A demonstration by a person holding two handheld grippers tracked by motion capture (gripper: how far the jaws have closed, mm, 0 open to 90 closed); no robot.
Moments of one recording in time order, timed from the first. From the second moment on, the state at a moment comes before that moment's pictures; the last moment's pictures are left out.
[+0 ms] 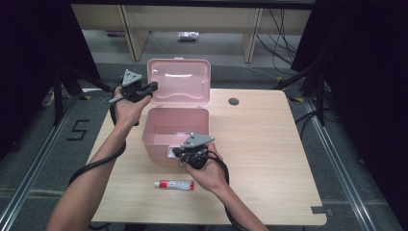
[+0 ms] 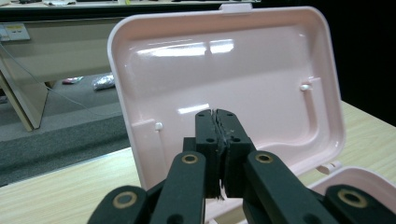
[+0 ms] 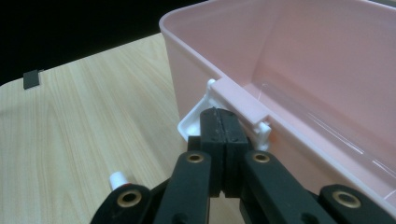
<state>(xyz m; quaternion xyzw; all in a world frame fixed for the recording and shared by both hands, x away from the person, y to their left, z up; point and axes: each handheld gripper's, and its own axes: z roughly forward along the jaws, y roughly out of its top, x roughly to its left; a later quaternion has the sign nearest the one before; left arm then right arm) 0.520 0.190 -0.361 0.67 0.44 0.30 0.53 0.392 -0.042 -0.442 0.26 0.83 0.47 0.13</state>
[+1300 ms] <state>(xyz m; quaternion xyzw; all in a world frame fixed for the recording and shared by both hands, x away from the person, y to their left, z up) 0.407 0.214 -0.397 0.69 0.38 0.24 0.56 0.394 -0.044 -0.441 0.26 0.83 0.47 0.12</state>
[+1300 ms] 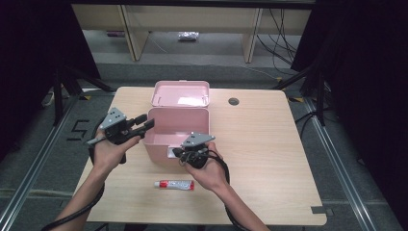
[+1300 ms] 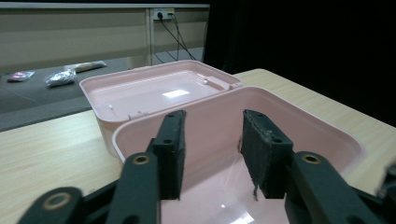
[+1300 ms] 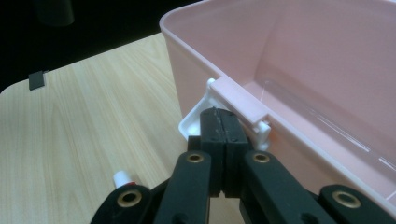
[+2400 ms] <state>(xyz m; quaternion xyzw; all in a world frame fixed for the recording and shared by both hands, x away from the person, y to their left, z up) 0.360 0.235 -0.417 0.69 0.37 0.22 0.58 0.394 -0.045 -0.443 0.27 0.83 0.48 0.12</state>
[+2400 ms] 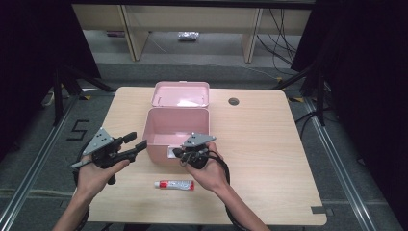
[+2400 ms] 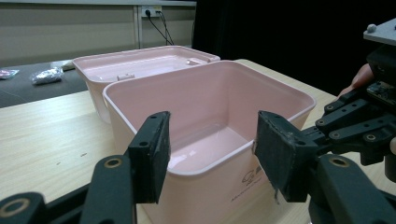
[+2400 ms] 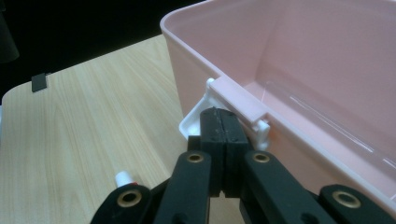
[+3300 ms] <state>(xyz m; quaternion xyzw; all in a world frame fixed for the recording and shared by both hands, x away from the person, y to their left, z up) 0.344 0.224 -0.428 0.76 0.30 0.18 0.55 0.395 -0.044 -0.440 0.27 0.83 0.47 0.11</state>
